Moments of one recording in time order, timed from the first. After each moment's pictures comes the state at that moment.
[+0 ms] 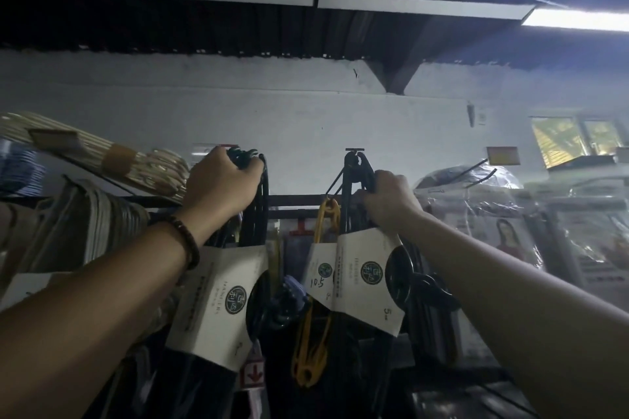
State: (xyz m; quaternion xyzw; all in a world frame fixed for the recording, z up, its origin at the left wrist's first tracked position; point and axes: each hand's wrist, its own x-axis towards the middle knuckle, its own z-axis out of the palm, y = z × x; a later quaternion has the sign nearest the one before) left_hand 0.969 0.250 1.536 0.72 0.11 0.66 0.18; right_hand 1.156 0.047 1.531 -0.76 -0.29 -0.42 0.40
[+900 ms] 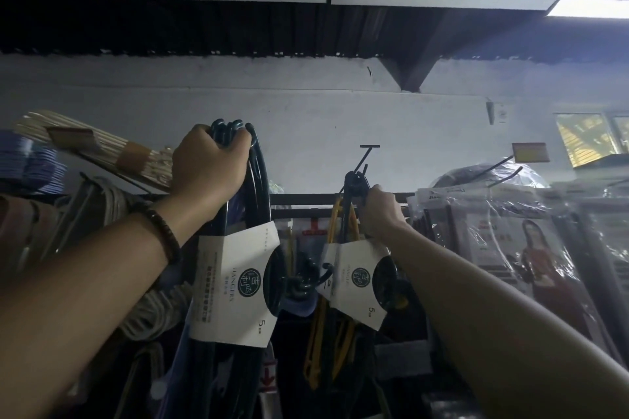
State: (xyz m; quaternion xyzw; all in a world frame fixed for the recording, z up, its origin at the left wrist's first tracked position) left_hand 0.946 0.254 1.541 0.63 0.06 0.72 0.27; right_hand 1.218 0.117 1.531 -0.78 -0.25 -0.38 0.43
